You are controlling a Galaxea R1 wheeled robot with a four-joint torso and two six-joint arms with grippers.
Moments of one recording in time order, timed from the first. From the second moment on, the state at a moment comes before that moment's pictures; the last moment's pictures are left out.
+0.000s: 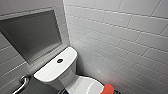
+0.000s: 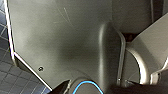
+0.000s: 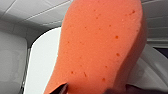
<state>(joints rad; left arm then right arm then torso) 1.55 2.99 -2.65 0.06 -0.06 -0.02 -0.83 2.66 -2.11 -0.02 0.15 0.54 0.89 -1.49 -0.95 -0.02</state>
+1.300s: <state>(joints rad) 1.57 2.97 -2.65 0.06 -0.04 -0.02 -0.86 2.79 -2.35 -0.03 0.37 0.54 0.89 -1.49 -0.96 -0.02</state>
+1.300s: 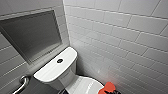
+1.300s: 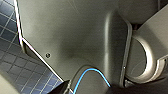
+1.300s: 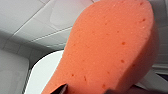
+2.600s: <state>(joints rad) 1.51 3.01 -2.65 0.06 -0.04 -0.02 -0.89 2.46 -1.87 -0.11 0.24 0.55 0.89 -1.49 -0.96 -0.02</state>
